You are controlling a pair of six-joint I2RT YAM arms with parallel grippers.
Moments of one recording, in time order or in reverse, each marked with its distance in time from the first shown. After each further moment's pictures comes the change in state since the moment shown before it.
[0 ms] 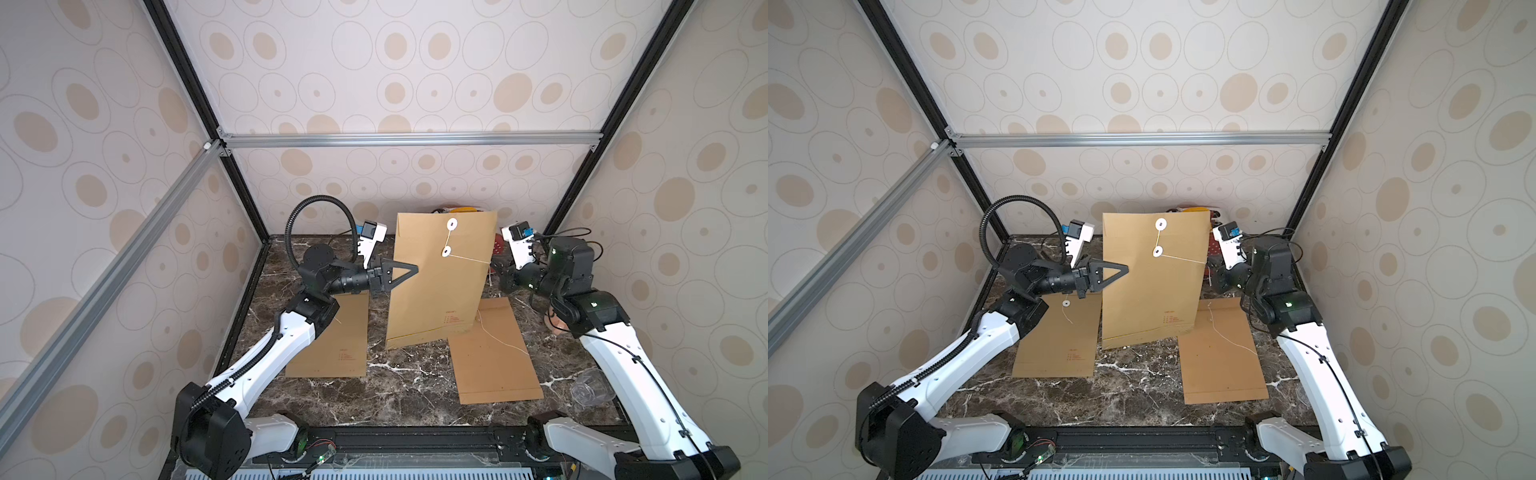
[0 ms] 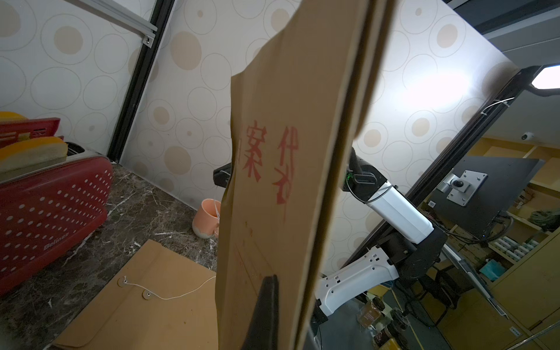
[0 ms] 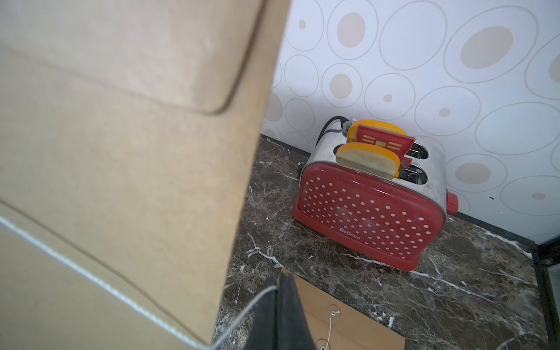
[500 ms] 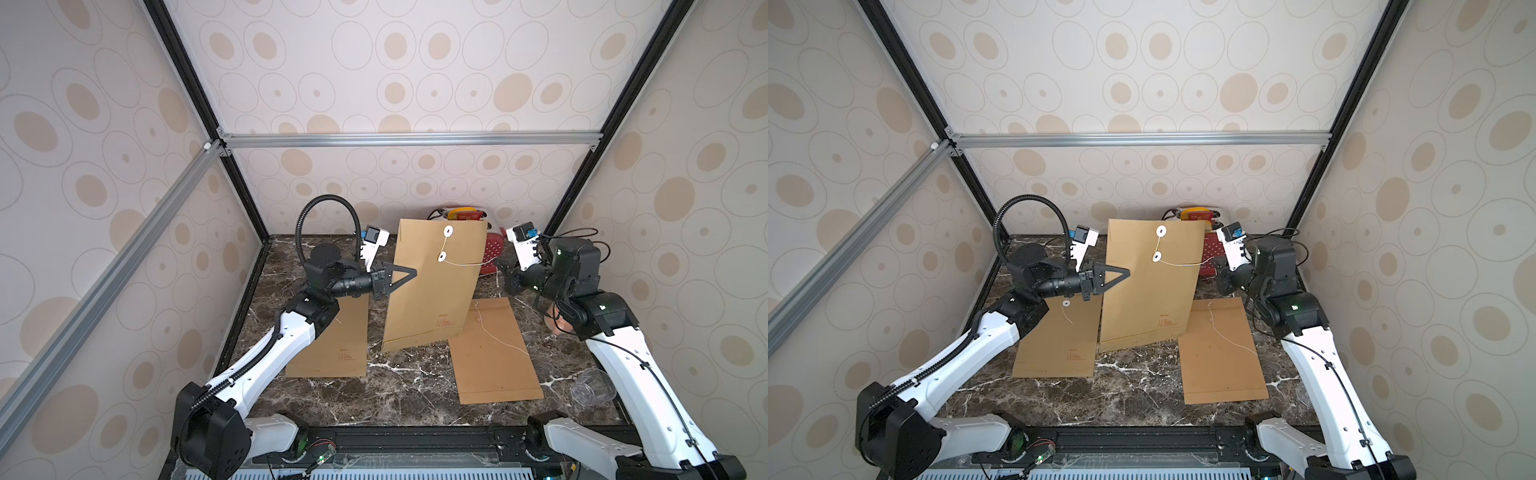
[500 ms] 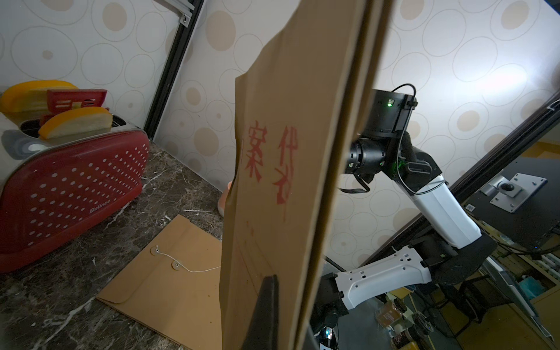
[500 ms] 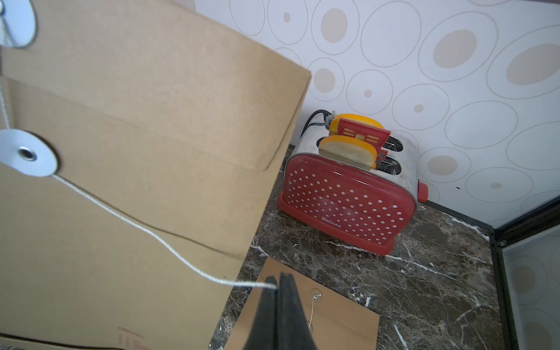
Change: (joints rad) left arm 0.000 0.000 0.000 -0.168 -0.064 0.119; right arm 0.000 -0.025 0.033 -0.069 0.067 -0.032
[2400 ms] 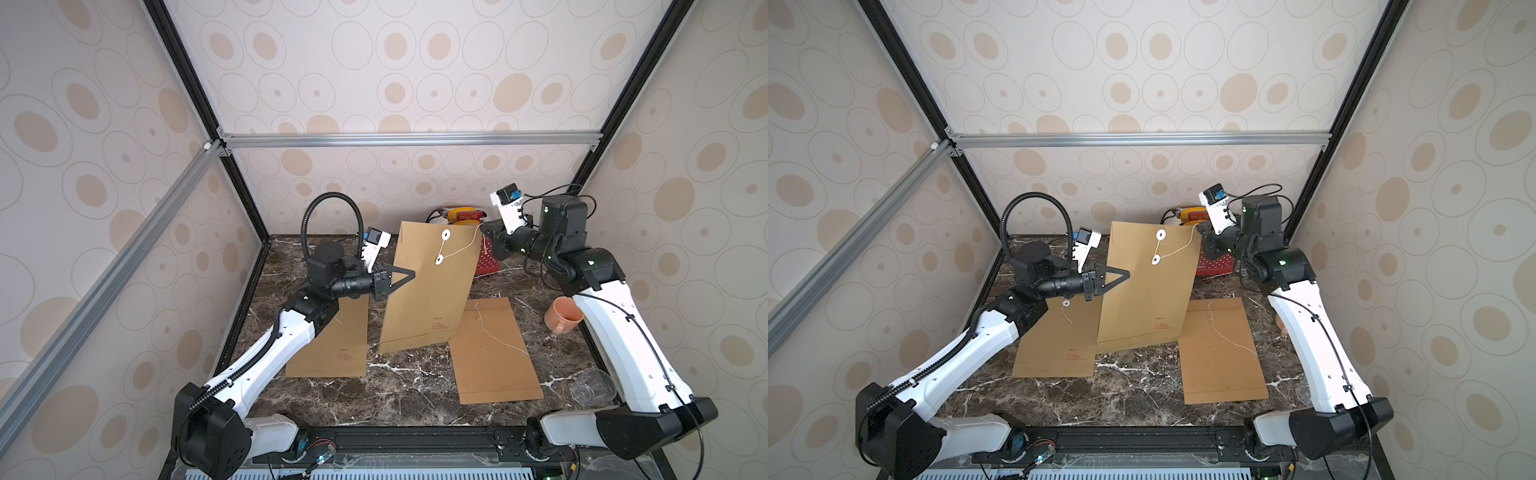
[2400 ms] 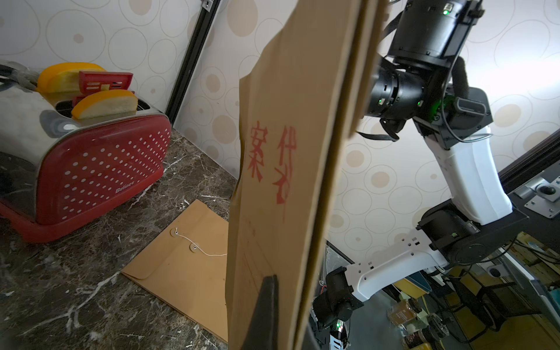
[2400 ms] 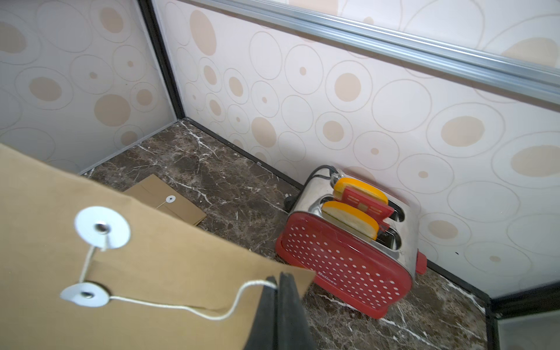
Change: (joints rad) left arm -0.002 0.006 0.037 -0.150 -0.046 0.080; right arm 0.095 0.286 0.396 -0.063 0.000 -0.068
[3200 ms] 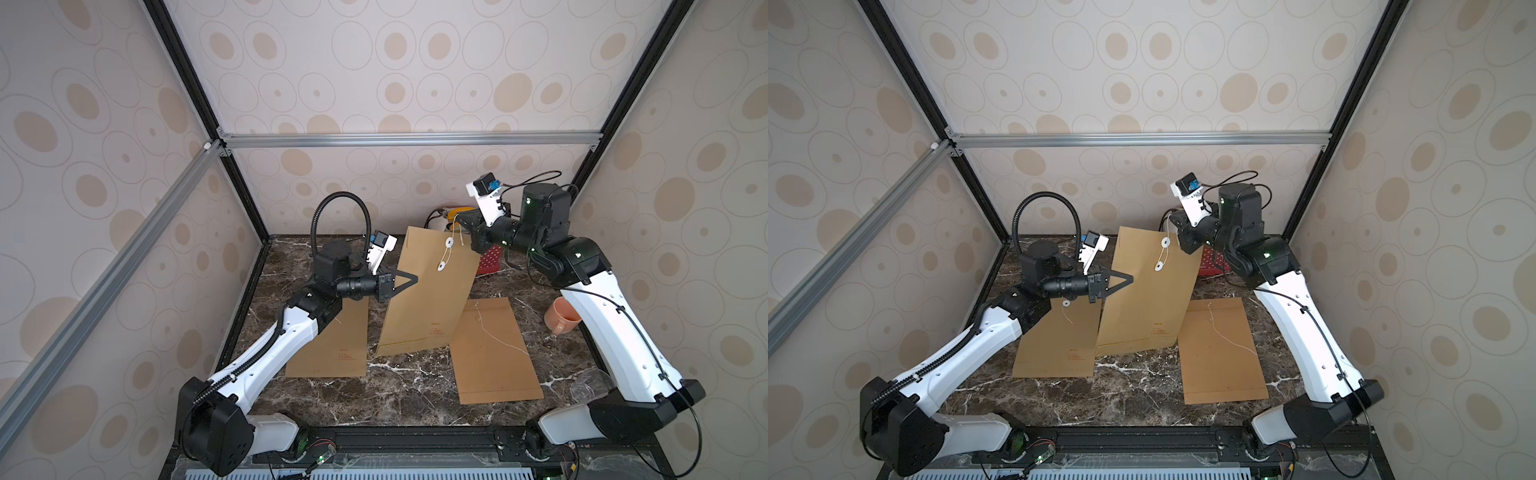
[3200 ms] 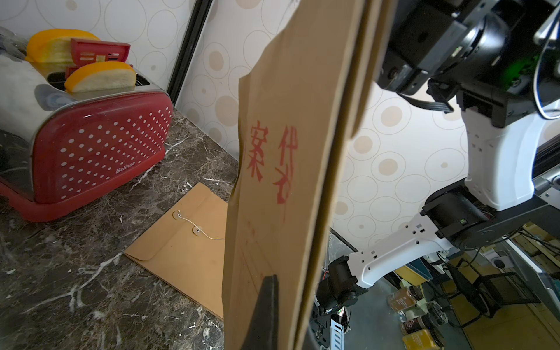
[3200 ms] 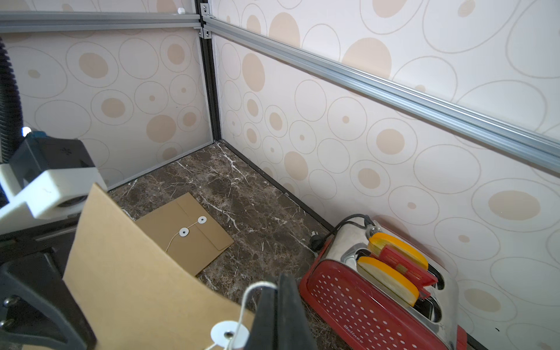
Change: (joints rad) left arm -0.021 0.026 0.025 -0.096 -0.006 0.057; right arm 0.134 0.088 0.167 -0.002 0.008 0.000
